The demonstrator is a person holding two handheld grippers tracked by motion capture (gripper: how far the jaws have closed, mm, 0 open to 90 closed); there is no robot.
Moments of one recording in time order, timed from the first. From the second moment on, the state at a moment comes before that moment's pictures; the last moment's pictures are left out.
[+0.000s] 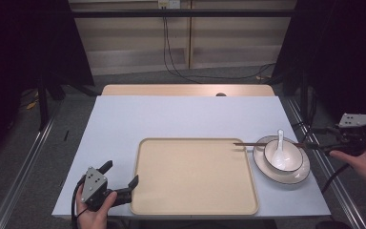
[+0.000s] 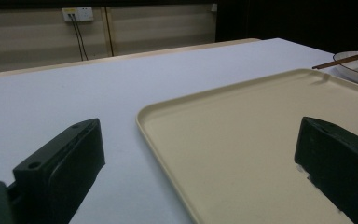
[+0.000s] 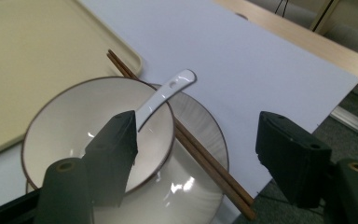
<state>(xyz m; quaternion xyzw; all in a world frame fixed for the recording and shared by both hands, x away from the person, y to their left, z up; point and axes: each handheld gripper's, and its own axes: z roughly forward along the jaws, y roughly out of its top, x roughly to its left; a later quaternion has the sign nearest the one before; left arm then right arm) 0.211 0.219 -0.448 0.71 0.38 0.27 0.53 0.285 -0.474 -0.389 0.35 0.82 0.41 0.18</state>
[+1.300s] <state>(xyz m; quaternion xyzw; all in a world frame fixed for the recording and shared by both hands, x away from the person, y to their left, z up) 0.211 0.220 -0.448 0.70 0.38 0.28 0.53 0.366 -0.444 -0.427 0.27 0.93 0.26 0.04</state>
